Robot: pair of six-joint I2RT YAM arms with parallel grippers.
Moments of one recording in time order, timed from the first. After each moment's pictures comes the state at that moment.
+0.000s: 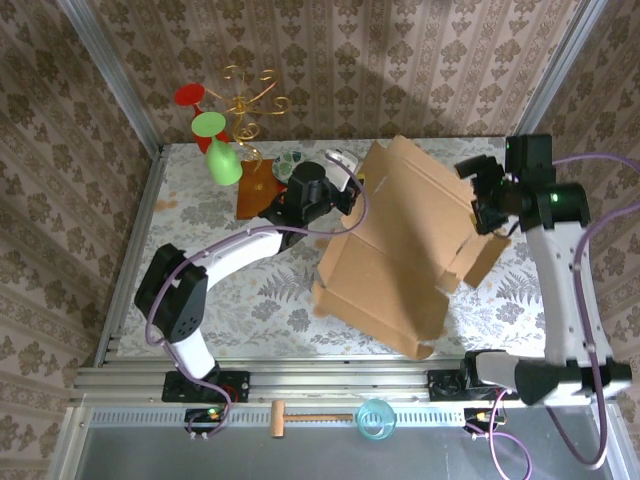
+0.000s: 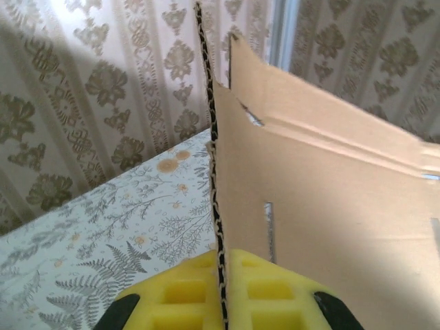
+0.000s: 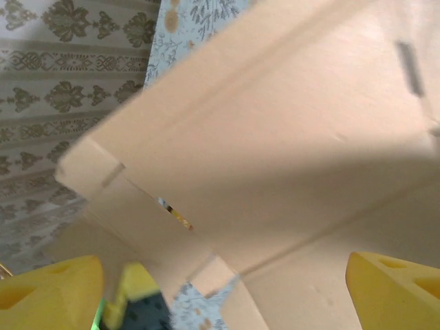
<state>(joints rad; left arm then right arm) -0.77 1.70 1.24 0.26 0.11 0.05 -0.03 1.30 1.62 -1.17 -0.18 1.24</state>
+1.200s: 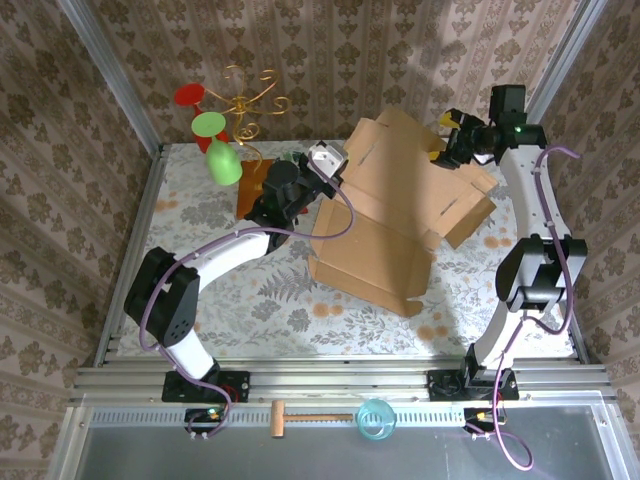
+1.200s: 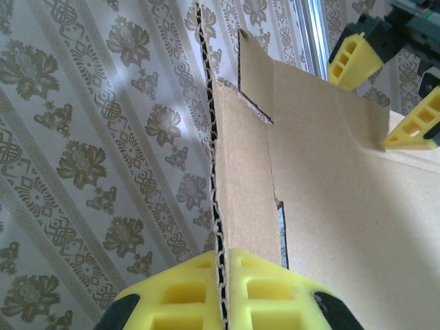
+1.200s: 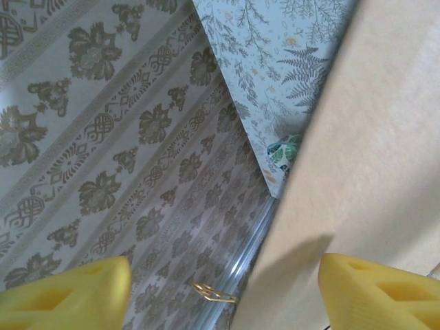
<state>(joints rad) -0.69 1.67 1.16 0.60 0.11 0.30 -0.11 1.83 1.87 -0.79 -0.57 1.89</state>
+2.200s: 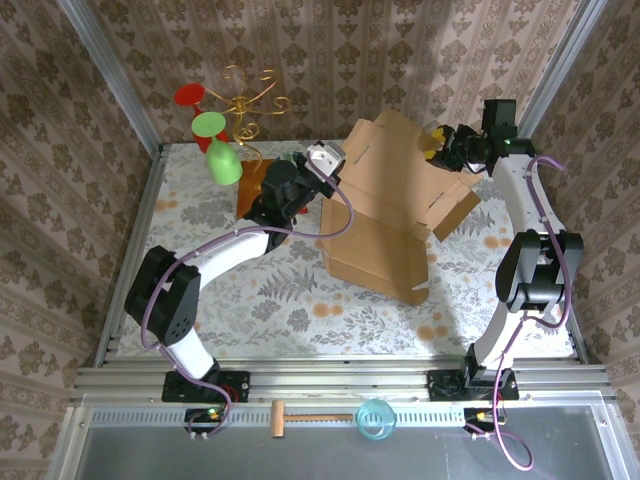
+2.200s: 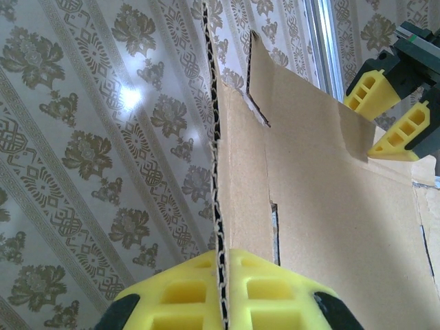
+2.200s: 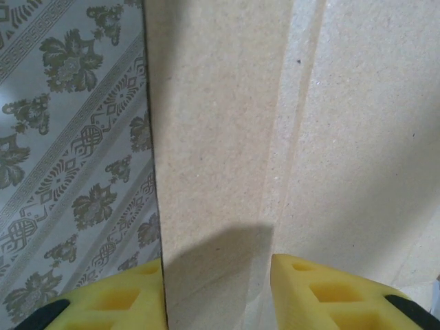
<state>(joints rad) -0.68 1.67 1.16 0.60 0.11 0.30 -0.11 1.82 1.71 -0.60 -0.61 1.97</state>
